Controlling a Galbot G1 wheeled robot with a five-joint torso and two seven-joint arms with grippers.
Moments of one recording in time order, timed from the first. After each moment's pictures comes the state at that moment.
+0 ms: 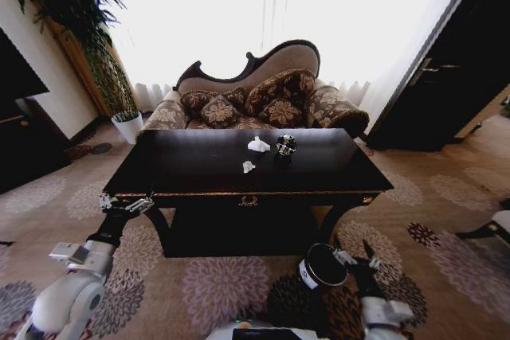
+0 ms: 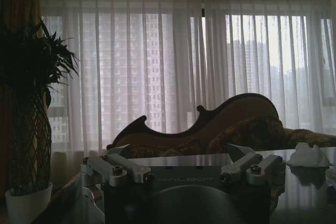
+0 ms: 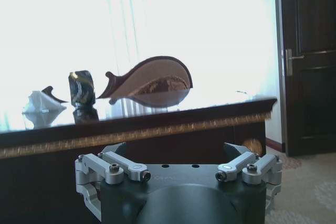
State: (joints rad) left arm 1.71 -1.02 -0.90 -2.23 -0.62 -0.09 0.01; right arm -1.82 1.31 0.80 2.04 0.51 0.28 -0.02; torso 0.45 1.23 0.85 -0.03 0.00
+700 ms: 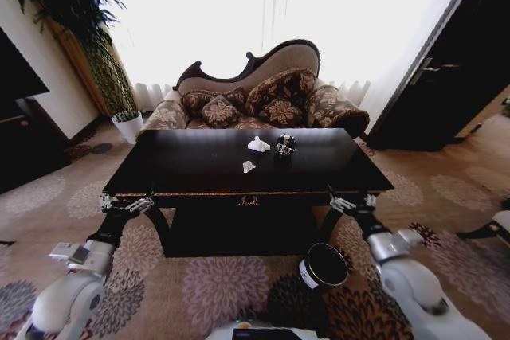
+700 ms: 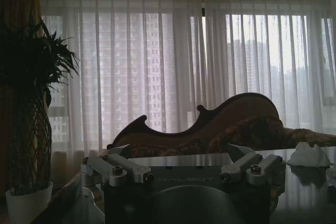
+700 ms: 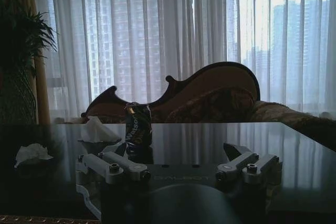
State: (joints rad) left arm 1.71 -1.02 -0.90 -2.23 -0.62 -0.09 0.01; right arm -1.52 0.92 0.71 2.11 0.70 -0.03 0.03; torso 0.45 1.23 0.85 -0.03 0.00
